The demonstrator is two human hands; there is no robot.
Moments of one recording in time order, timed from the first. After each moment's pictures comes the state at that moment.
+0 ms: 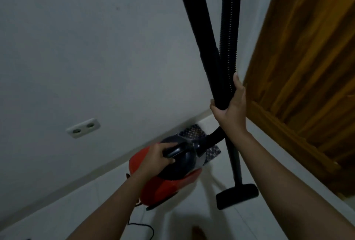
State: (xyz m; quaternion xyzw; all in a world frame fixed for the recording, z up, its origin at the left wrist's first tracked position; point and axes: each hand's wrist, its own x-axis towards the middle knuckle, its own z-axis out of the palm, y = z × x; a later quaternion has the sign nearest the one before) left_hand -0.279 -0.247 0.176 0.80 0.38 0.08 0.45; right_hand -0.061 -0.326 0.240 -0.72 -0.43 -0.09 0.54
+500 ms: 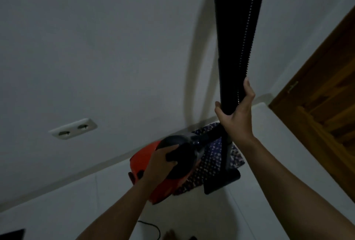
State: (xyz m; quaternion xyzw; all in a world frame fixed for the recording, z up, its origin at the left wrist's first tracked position) left_hand -0.229 -0.055 0.033 0.75 0.46 0.10 0.45; right_hand 0.002 -0.082 0.089 -0.68 -0.47 0.05 0.56
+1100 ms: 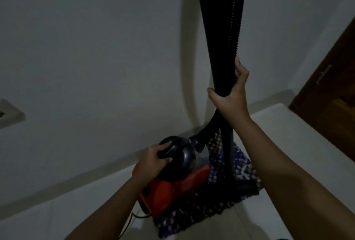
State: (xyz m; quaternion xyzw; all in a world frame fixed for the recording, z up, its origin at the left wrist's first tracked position) left_hand -0.162 0.018 -0.236 0.71 0.50 0.16 0.46; right_hand 0.082 -0.005 -0.144 -0.62 -0.48 0.09 0.62
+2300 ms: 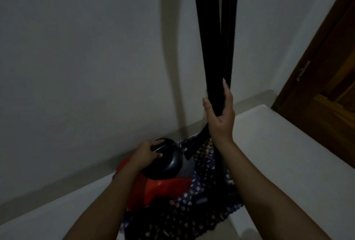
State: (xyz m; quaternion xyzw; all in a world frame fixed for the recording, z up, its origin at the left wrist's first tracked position) left_hand -0.113 0.090 -0.366 0.77 0.45 0.09 0.45; right_hand 0.072 -0.014 -0.283 -0.60 -0.40 0.03 0.69
